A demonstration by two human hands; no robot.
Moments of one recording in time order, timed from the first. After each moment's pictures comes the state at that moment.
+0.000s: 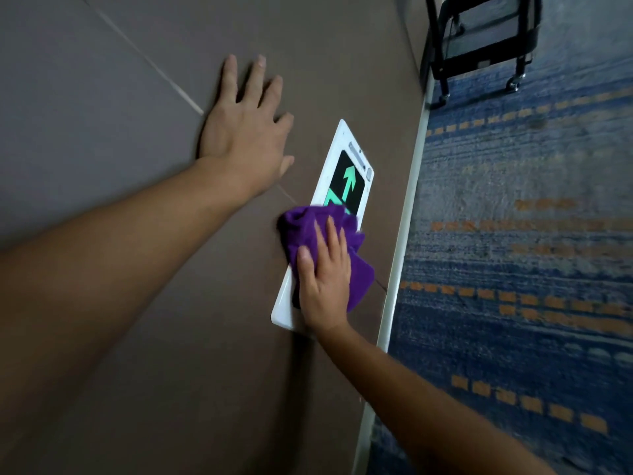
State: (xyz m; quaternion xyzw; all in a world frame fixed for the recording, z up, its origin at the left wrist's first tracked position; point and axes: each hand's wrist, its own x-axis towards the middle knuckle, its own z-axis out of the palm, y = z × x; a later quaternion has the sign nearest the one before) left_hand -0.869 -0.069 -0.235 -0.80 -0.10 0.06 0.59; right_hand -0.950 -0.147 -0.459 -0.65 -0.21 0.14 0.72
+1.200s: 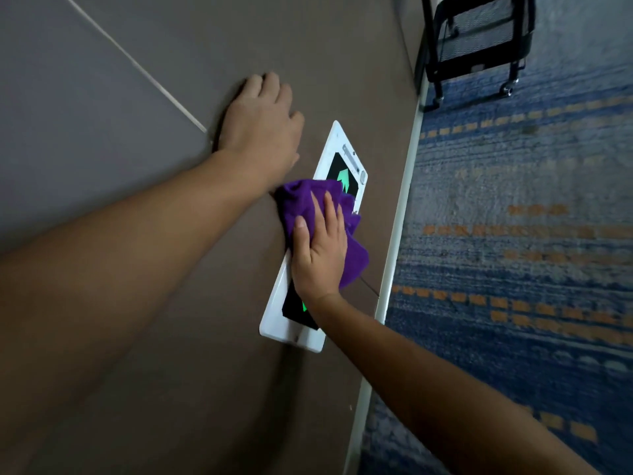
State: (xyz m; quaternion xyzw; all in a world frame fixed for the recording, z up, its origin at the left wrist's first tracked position) left_hand -0.838 -0.069 -0.253 -0.83 -0.12 0.08 0.54; right_hand -0.908 -0.118 -0.444 -0.65 -0.18 0.12 0.73
